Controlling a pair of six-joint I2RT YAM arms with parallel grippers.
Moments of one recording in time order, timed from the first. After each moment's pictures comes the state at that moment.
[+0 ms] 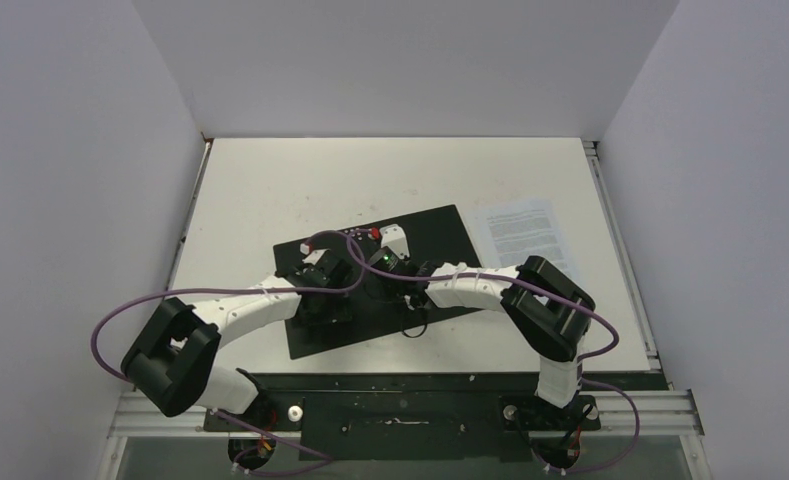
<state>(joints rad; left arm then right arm) -0.67 1.41 0.70 -0.58 -0.27 -0.76 0.96 1.86 1.09 -0.18 0.41 0.47</state>
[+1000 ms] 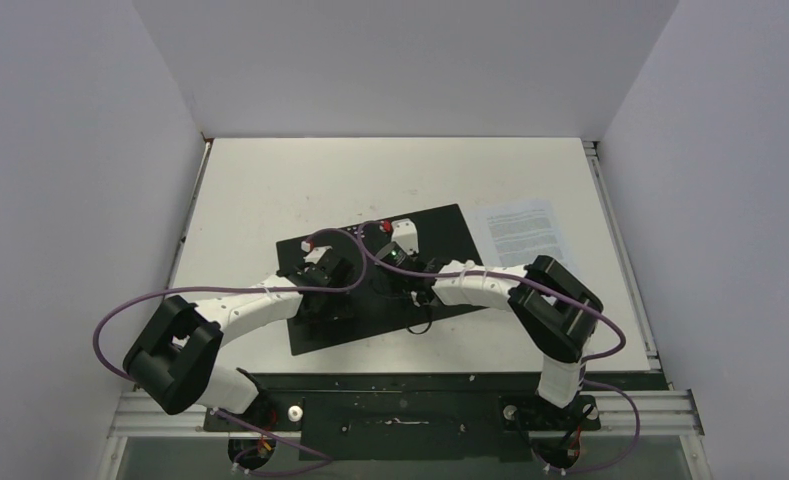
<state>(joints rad) -0.67 1.42 0.71 -0.54 -0.29 -0.76 0.93 1.82 1.06 -0.16 0.45 0.54</state>
